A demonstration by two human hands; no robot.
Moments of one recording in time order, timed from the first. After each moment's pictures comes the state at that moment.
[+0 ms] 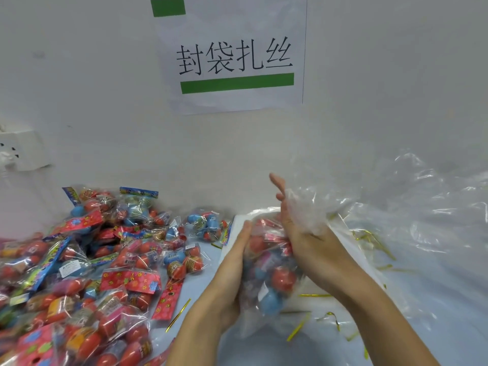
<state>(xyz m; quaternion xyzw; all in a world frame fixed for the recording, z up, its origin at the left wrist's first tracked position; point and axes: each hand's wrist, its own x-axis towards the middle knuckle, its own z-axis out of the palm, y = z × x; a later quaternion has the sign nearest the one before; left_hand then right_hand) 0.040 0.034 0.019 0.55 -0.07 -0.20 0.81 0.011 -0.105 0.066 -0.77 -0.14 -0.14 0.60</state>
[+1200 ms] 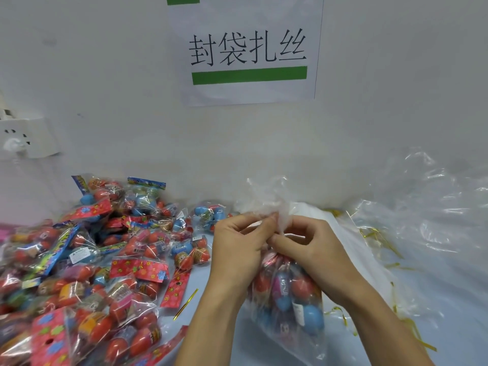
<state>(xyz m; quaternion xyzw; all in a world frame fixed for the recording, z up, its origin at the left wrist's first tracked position) 0.031 0.030 0.048 0.61 -0.12 0.08 0.78 0.018 -0.102 0.040 -0.73 -0.14 -0.10 0.66</state>
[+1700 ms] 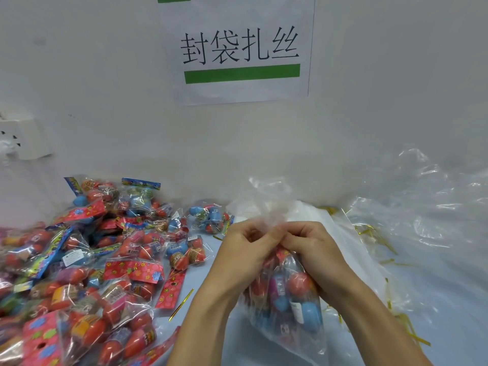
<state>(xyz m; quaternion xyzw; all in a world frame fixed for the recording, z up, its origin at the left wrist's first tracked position) 0.024 0.030 0.050 0.69 -0.15 -0.01 0.71 0.021 -0.107 0.033 -0.67 -0.10 -0.02 0.74</state>
